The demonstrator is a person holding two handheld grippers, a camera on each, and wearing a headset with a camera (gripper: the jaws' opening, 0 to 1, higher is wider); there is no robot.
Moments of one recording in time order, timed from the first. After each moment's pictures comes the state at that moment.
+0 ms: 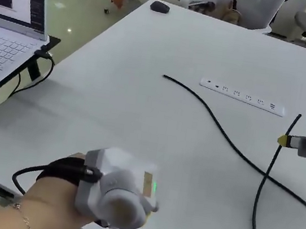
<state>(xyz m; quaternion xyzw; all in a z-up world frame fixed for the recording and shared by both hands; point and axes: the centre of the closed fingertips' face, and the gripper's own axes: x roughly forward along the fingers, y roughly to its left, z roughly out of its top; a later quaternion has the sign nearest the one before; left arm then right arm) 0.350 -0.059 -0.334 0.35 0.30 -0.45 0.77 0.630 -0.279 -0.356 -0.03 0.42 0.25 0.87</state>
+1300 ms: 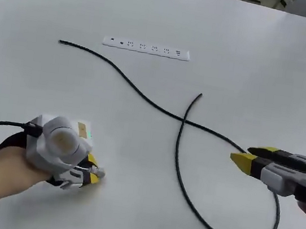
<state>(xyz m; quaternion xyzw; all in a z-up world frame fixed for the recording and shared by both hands) 0.410 -0.096 -0.417 0.26 0.35 -0.53 0.73 0.400 -0.320 -0.259 0.01 0.32 0.25 0.91</state>
